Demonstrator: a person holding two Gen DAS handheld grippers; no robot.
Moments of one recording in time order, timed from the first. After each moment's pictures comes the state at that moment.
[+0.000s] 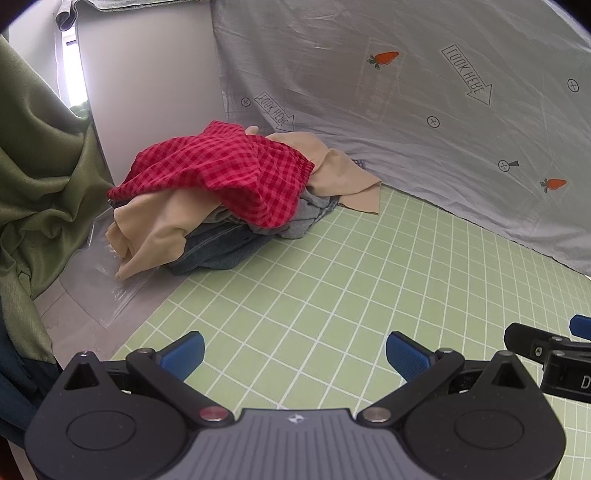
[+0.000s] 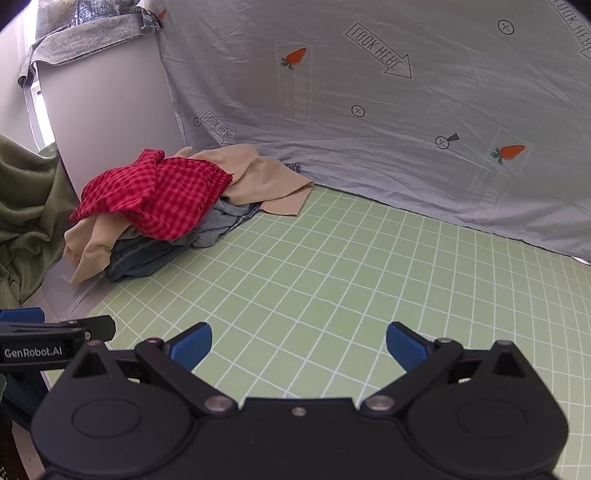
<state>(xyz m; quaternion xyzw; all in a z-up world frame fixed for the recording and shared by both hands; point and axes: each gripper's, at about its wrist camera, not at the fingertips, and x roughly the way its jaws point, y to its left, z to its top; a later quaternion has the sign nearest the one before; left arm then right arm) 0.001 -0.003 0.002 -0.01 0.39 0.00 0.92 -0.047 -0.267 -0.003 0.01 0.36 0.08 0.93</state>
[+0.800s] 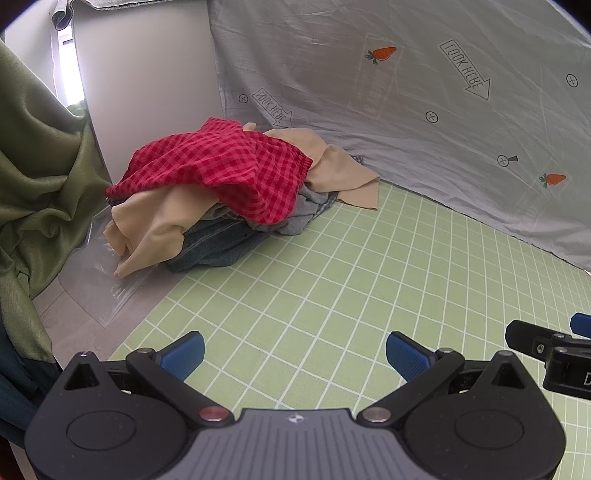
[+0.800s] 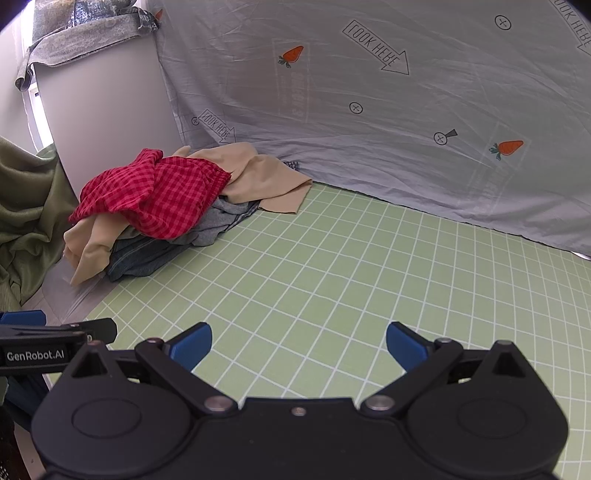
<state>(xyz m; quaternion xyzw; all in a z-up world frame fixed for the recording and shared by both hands) 0.001 -0.005 -0.001 0.00 0.39 0.00 0.92 -0.046 -0.269 -0.003 0.02 0.36 0.08 0.93</state>
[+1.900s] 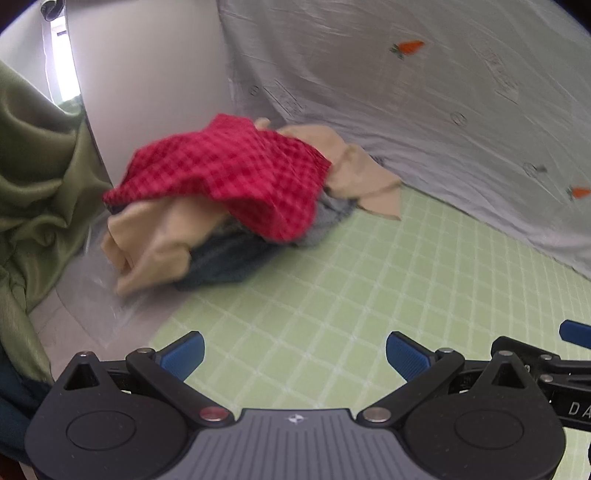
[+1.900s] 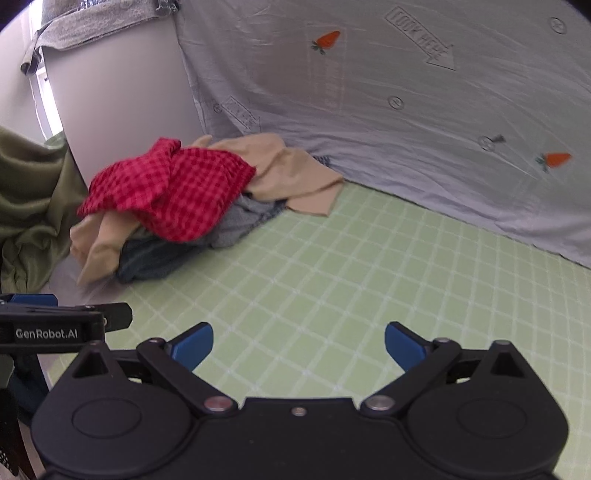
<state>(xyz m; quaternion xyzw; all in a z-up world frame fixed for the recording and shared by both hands) 0.075 0.020 0.002 -0.01 0.40 0.03 0.92 0.014 -0.230 -0.013 0.01 0.38 0.12 0.92</state>
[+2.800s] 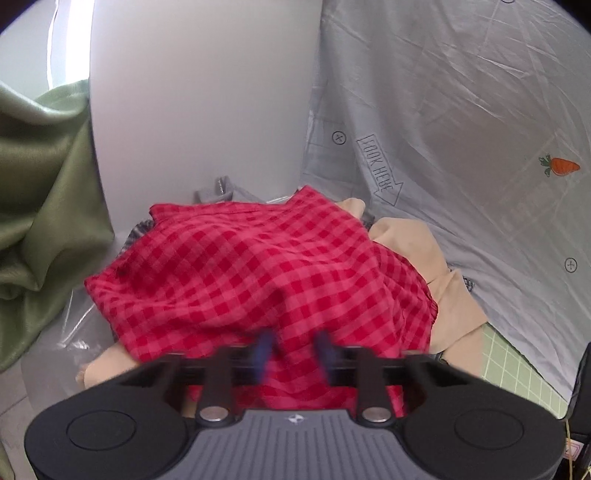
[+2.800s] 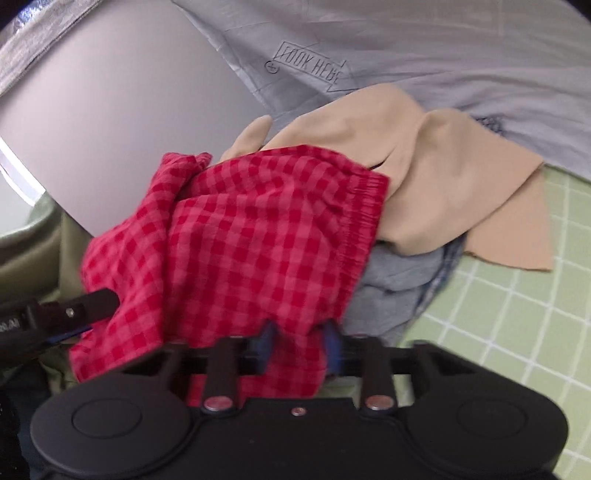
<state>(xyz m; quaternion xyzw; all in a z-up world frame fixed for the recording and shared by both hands) 0.268 0.115 -0.005 -0.12 0.37 0.08 0.92 0.277 -0.098 -0.095 0.15 0.44 0.27 0.84</state>
